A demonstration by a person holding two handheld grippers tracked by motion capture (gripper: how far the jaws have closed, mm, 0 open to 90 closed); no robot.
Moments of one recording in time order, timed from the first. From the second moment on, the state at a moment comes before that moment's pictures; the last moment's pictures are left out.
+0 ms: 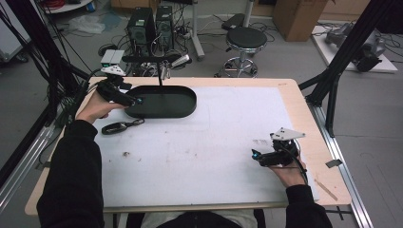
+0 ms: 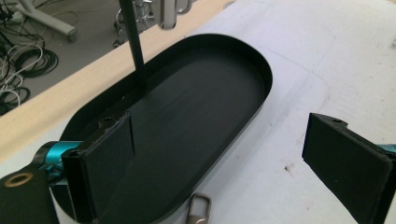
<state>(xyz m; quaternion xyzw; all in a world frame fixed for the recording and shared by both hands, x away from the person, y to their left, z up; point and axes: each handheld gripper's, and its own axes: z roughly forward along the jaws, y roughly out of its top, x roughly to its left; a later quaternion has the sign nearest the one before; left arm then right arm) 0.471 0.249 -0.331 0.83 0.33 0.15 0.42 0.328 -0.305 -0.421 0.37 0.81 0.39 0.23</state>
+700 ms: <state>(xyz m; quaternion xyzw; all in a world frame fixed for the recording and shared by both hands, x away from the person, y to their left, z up) 0.474 0.276 -0.374 0.82 0.39 0.13 0.39 0.329 -0.306 -0.424 0.38 0.81 0.38 0.23</state>
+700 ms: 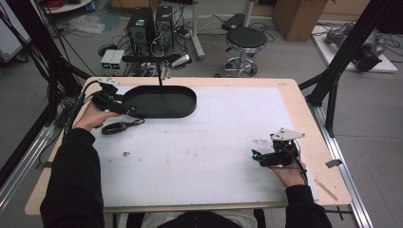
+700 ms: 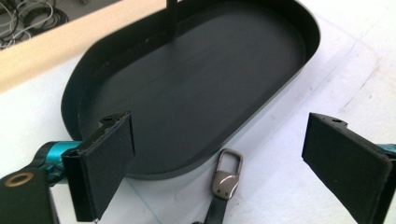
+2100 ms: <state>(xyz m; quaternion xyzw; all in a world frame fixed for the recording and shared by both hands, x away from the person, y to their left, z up) 0.460 0.265 -0.426 0.89 0.34 0.08 0.30 0.328 -0.306 -0.426 0.38 0.81 0.37 0.23</state>
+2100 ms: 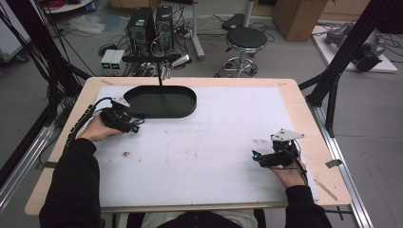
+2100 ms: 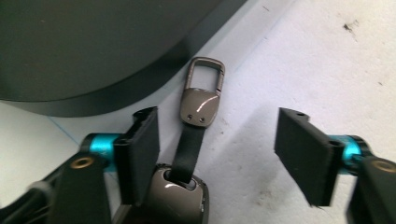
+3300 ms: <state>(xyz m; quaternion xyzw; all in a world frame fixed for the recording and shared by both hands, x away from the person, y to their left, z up) 0.460 0.286 -0.419 0.86 0.39 0.09 0.30 0.327 -0.306 -0.425 0.38 0.81 0.38 0.23</state>
